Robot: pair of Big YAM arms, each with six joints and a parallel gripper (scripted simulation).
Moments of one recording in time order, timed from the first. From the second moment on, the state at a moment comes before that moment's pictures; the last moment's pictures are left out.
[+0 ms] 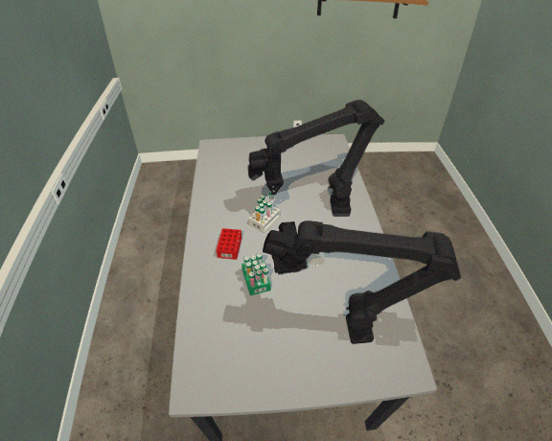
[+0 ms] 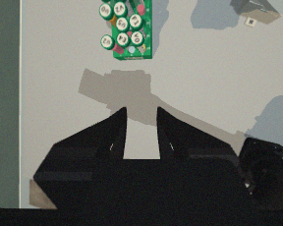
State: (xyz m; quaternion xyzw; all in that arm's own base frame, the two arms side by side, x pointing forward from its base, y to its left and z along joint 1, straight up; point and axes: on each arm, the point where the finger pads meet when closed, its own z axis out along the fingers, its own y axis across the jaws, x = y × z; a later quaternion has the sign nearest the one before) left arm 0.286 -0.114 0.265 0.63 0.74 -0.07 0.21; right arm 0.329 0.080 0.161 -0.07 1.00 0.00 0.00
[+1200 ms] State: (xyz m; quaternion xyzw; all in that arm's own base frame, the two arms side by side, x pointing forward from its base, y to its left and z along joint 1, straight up) left arm 0.286 -0.114 0.265 0.63 0.74 -0.07 0.21; right arm 0.328 0.080 0.149 -0.07 1.00 0.00 0.00
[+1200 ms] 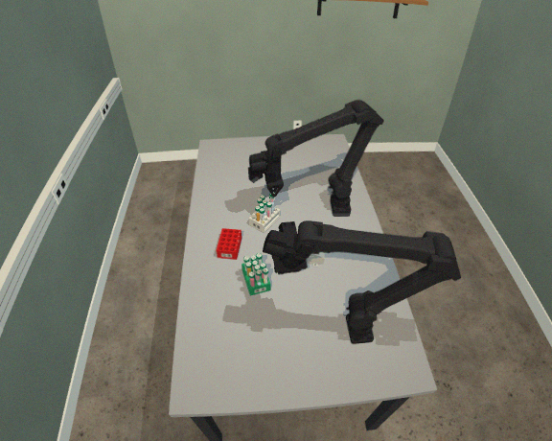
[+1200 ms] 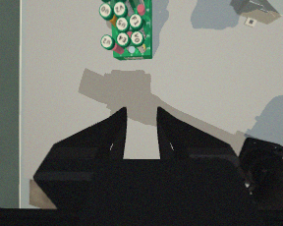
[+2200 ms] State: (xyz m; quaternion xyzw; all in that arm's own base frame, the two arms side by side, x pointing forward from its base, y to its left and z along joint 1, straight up) left arm 0.286 -0.114 0.265 0.63 0.74 -0.07 0.21; right arm 0.327 0.080 0.140 -0.07 1.00 0.00 0.00
